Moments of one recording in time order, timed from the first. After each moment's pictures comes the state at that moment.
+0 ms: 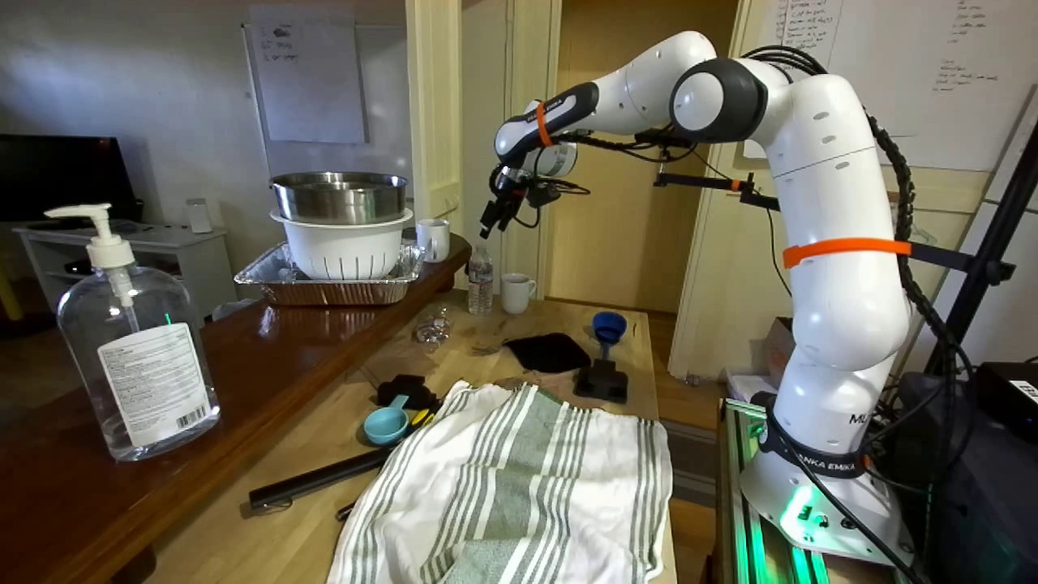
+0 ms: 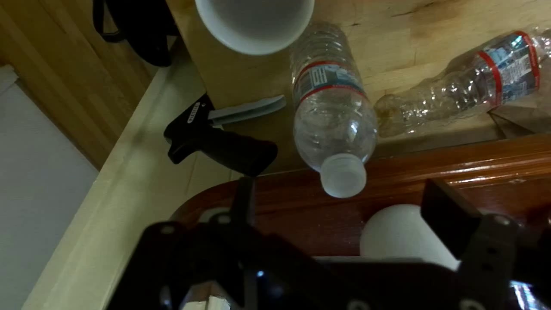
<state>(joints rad) -0.40 0.45 -0.10 -1.59 0.29 2.41 -0.61</state>
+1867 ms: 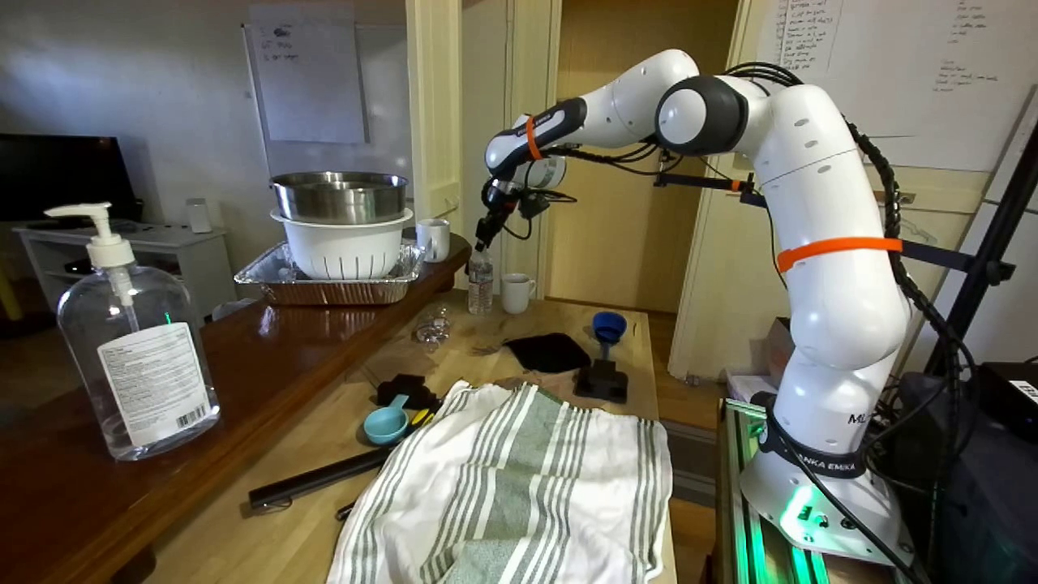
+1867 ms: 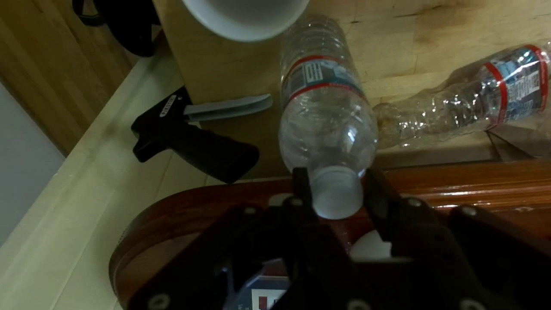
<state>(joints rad) -0.42 0.54 -0.05 -1.52 0.28 2.41 -0.68</state>
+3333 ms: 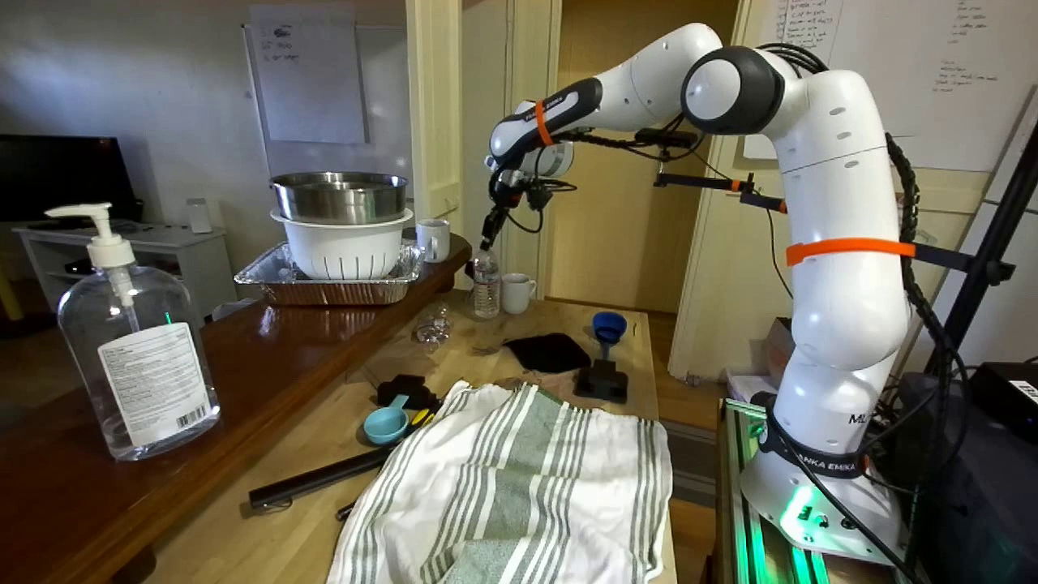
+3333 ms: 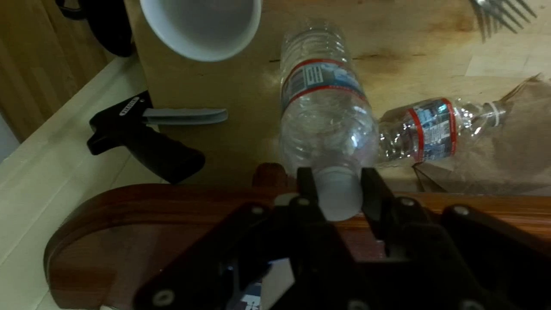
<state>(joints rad) -0.40 0.39 -0.03 -1.66 0.23 2.35 -0.77</state>
